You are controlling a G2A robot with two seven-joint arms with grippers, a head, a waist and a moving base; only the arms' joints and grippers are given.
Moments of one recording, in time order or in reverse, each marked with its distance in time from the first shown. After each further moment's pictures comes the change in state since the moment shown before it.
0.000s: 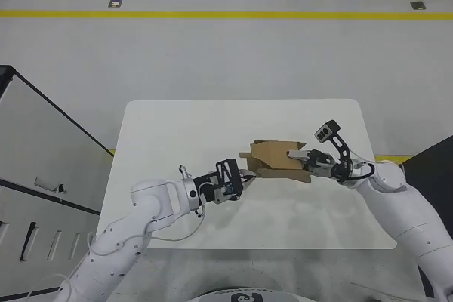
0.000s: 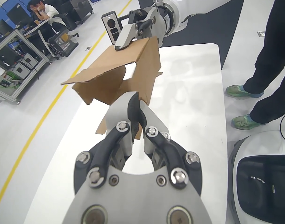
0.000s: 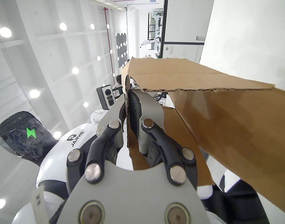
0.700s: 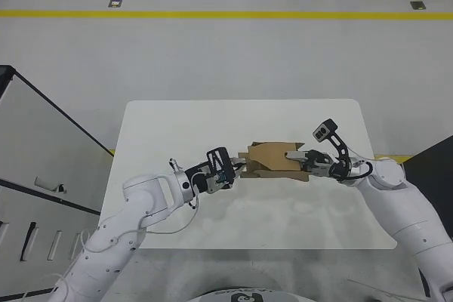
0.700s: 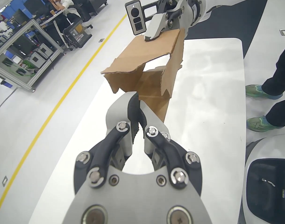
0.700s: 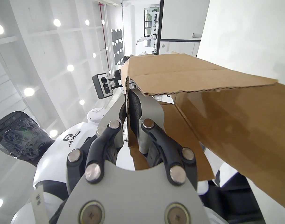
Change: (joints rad) left arm -0.010 0.007 -0.036 0.000 -0.006 0.047 -0.021; right arm 0.008 -0.026 0.025 0.016 -0.059 0.021 0.045
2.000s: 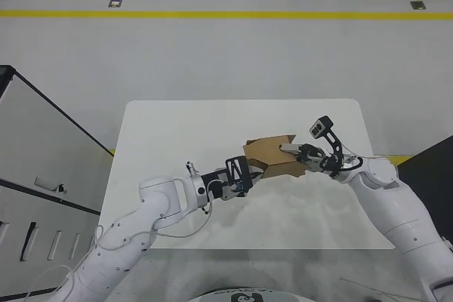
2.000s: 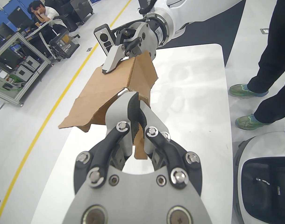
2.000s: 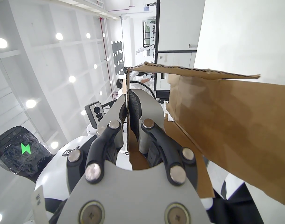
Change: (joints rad) left arm -0.058 -0.013 0.108 0.013 0.009 0.009 -0.006; right arm 0.001 -0.053 0.025 0.009 -0.047 0.046 -0.102
